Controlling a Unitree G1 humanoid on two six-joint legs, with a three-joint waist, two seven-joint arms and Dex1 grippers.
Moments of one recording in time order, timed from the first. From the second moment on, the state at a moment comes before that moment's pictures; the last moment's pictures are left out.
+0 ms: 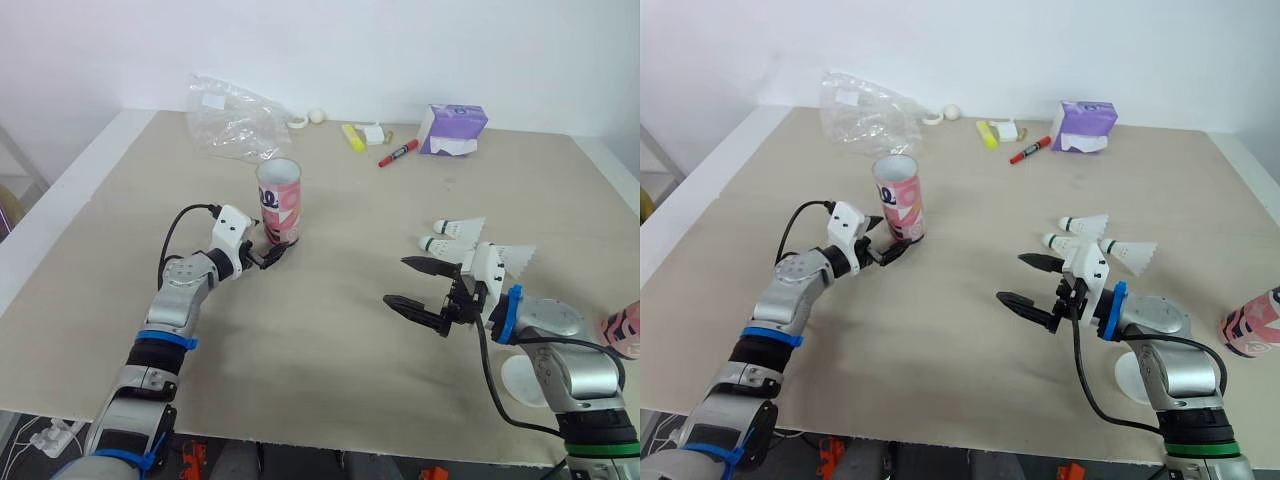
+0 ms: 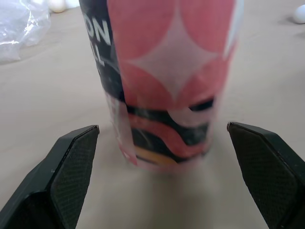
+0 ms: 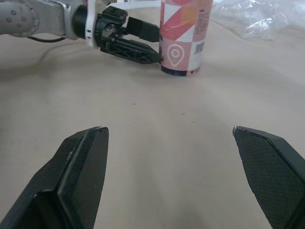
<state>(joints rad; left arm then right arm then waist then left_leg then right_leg) -0.64 0.31 -0.03 0.47 -0.15 0.09 -0.63 -0.19 -0.66 -0.09 -0.10 0.47 0.19 1.02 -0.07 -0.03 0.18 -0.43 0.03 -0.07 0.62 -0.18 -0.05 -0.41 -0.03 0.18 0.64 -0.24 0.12</state>
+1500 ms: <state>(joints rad) -0.93 0.22 0.01 1.07 -0.11 -0.20 -0.71 -0.13 -0.66 -0.09 -0.14 0.47 0.19 0.99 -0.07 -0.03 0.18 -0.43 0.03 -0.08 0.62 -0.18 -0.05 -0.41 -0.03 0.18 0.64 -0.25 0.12</state>
